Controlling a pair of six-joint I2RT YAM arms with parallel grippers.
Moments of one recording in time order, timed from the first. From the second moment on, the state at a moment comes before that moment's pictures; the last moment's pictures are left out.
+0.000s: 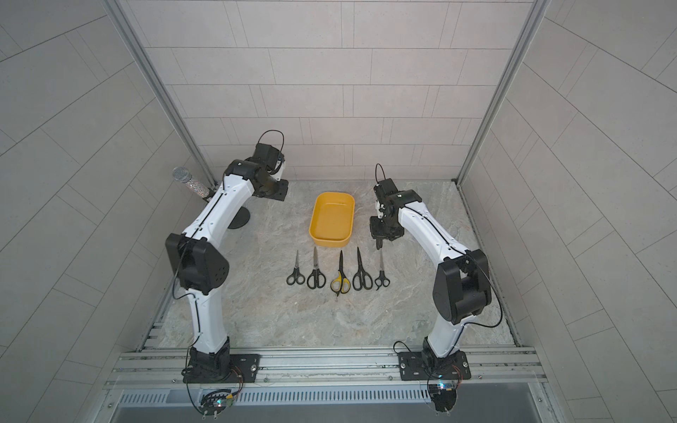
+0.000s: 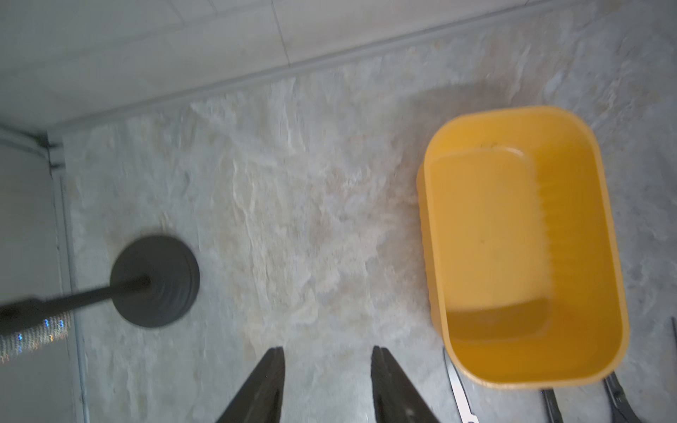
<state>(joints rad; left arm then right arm) -0.26 1.93 1.96 -1.05 -0.08 -0.07 0.28 1.71 1.51 -1.09 -0.06 0.26</state>
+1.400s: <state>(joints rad) -0.31 1.77 1.55 -0.84 -0.08 -0.17 0.16 1.71 1.11 -0.97 -0.11 0.24</state>
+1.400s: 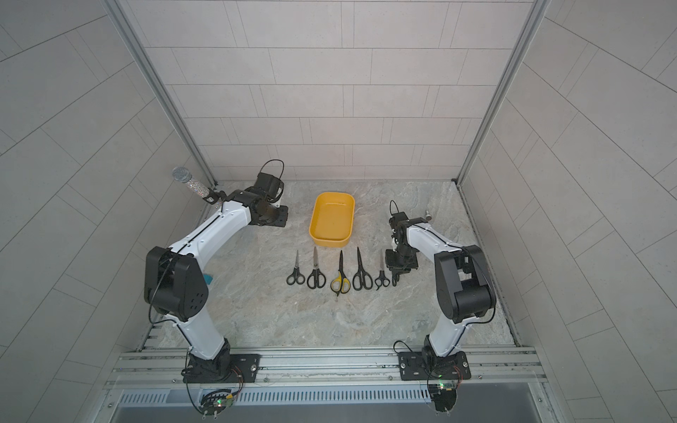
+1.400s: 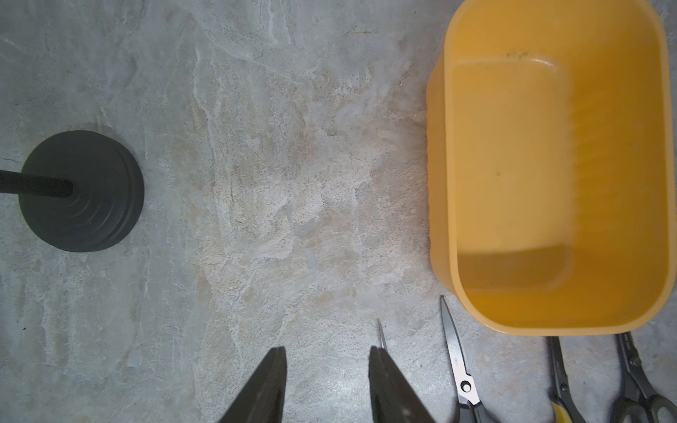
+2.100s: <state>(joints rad) -0.31 1.77 1.58 -0.84 -0.09 -0.18 0.14 1.75 1.09 -0.93 -0.05 0.27</state>
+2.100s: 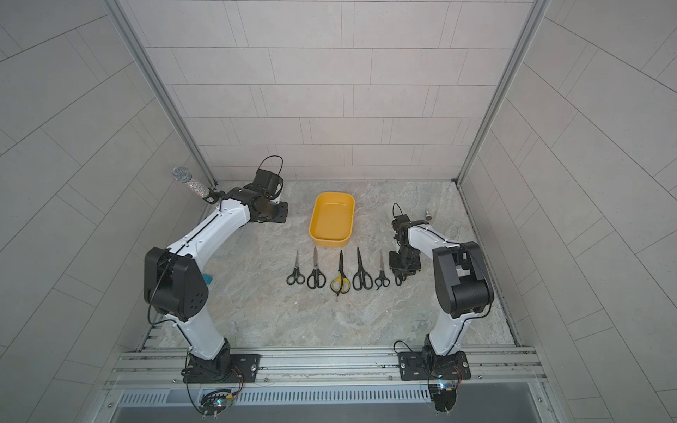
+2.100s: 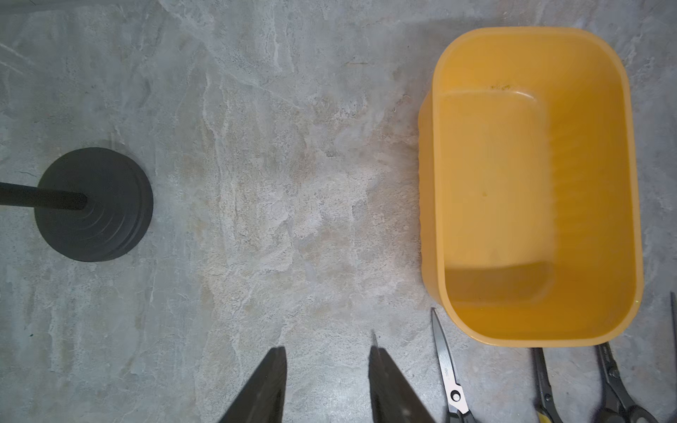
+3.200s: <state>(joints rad) -0.31 1.77 1.58 -0.84 -0.08 -0.19 0.14 1.72 1.07 -0.95 -0.03 0.30</state>
